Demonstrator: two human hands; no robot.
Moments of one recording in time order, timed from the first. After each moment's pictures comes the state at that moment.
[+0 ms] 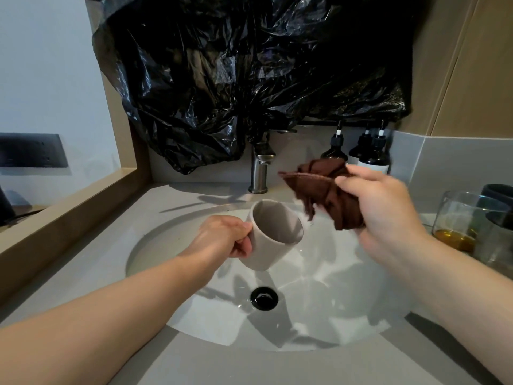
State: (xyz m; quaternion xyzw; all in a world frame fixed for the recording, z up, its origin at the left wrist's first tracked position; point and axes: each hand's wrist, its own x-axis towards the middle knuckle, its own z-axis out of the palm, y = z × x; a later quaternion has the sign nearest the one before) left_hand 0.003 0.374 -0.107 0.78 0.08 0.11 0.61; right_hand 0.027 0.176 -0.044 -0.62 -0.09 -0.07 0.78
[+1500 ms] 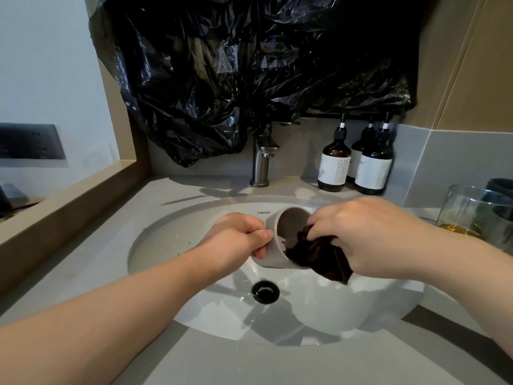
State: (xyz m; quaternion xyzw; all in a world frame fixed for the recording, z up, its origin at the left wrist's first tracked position) left_hand -0.006 0.370 -0.108 0.88 -0.02 0.08 0.47; right_hand 0.011 0.159 -0.044 -0.89 -0.44 -0.11 -0.10
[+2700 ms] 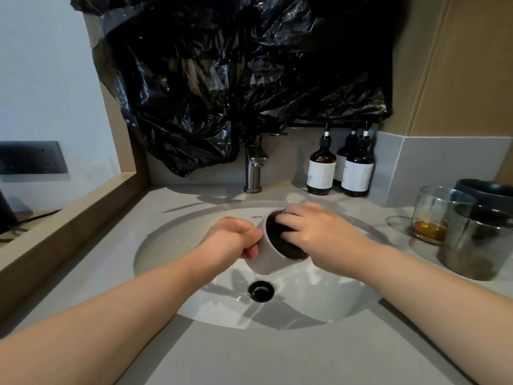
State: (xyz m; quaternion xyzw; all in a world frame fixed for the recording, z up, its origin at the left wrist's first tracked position) left_hand -0.011 0.362 -0.100 0.83 0.00 0.07 0.55; right_hand 0.037 0.172 -0.084 -0.81 -0.52 -0.26 -0.12
